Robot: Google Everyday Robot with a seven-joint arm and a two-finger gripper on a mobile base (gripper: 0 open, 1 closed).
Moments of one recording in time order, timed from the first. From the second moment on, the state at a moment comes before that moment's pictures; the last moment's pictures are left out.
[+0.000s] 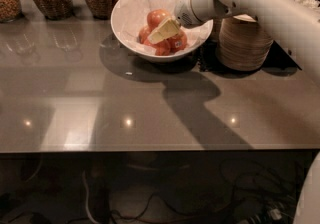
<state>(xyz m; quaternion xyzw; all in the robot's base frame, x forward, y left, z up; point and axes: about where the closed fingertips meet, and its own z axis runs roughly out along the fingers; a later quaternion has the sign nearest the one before) 0.750 -0.035 0.916 -0.47 0.74 0.10 0.46</state>
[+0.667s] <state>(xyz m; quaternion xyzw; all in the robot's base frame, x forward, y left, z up) 0.762 -0.026 0.911 -0.47 0.74 0.11 0.47</state>
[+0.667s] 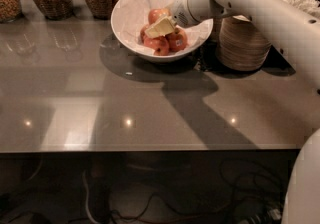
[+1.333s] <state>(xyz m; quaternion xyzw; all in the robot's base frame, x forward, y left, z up) 0.760 -0.027 0.913 -0.47 0.74 0.12 0.48</state>
